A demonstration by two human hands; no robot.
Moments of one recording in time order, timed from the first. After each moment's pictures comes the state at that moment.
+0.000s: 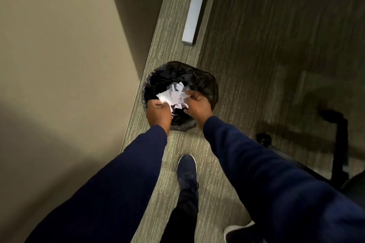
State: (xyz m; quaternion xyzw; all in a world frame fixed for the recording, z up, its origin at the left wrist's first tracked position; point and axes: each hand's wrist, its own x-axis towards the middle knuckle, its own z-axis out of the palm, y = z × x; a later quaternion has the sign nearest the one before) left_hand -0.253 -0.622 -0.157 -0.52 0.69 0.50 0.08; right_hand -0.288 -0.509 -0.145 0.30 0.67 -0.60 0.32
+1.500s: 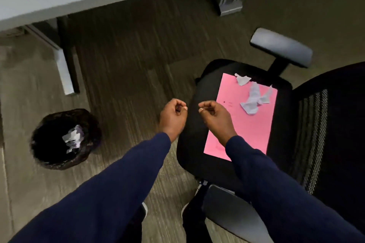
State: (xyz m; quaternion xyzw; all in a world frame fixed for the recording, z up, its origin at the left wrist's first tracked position) left_hand -0.117 -0.123 0.032 0.04 0.84 0.48 0.25; right_hand -0.040 0.011 0.046 0.35 0.76 -0.54 0.01
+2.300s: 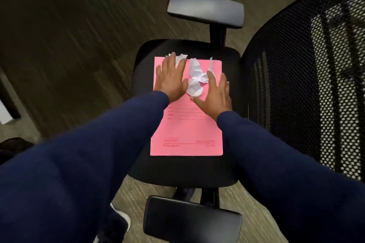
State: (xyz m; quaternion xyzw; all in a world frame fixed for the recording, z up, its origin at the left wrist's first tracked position) left_hand -0.100 0.117 -0.038 0.43 0.88 0.09 0.17; right_hand 0.049 0.198 -0.033 0.45 0.84 -0.29 0.07
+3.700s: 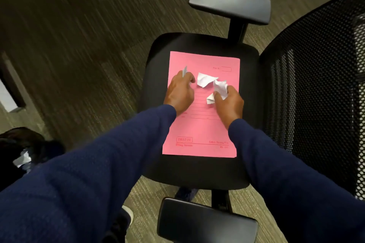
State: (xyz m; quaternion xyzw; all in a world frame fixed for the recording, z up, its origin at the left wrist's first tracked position) left_hand -0.089 0.074 -0.058 0.34 0.86 0.29 0.23; right_hand 0.042 0.175 -0.050 0.58 0.70 -0.42 -0.05
